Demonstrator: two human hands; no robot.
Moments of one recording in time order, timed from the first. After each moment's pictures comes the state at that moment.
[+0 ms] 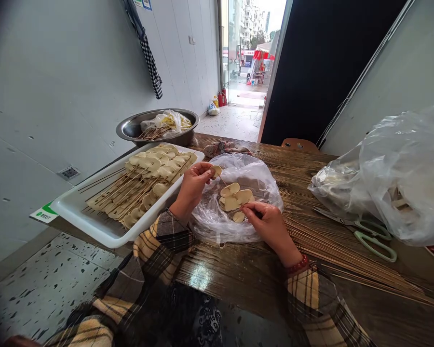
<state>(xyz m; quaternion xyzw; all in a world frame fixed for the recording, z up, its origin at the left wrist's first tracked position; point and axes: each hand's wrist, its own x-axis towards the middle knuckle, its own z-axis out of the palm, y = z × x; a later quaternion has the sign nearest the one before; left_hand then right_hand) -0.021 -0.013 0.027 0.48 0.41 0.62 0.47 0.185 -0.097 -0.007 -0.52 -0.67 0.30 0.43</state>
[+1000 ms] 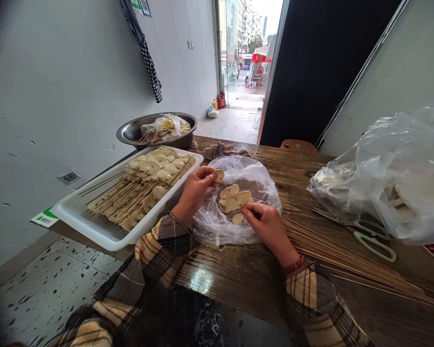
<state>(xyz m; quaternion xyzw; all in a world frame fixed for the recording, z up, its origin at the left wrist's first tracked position) -0.017 -0.014 0.021 0.48 0.40 0.60 0.50 0.185 -0.095 -0.015 -0.52 -0.68 0.28 0.43</state>
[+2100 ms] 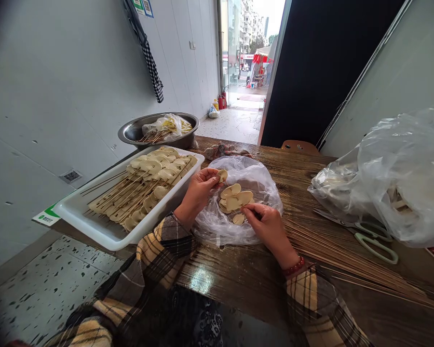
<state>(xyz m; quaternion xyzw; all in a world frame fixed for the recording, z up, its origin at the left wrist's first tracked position) -0.013 -0.016 0.018 0.46 0.38 0.59 0.55 0.182 -0.097 -0.011 -0.53 -0.67 0.29 0.43</state>
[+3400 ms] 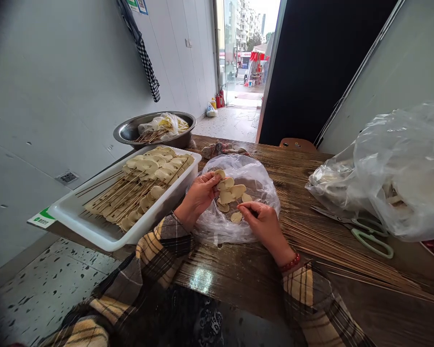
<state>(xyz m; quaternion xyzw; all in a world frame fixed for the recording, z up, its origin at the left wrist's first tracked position) -0.004 -0.022 0.015 0.37 0.30 0.54 0.69 0.178 -0.096 -0.013 -0.53 -0.64 0.32 0.45</state>
